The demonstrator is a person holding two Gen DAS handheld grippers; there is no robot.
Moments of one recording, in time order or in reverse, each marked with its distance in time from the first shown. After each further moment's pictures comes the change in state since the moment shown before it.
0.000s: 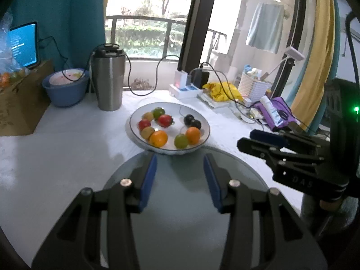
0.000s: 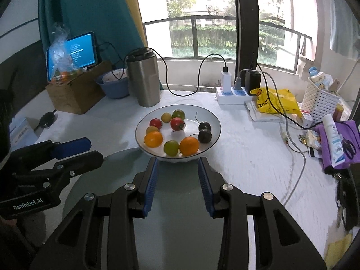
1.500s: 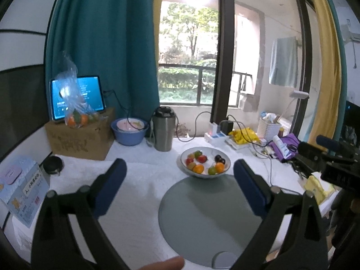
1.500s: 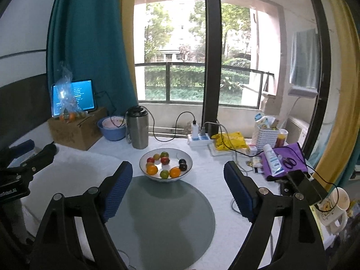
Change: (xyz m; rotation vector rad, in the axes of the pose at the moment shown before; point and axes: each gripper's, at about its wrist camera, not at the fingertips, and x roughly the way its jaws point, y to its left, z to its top) left arm -0.189 -0.005 -0.012 0.006 -0.296 0.243; right arm -0.174 0.053 -0.010 0.027 -0.285 -0.232
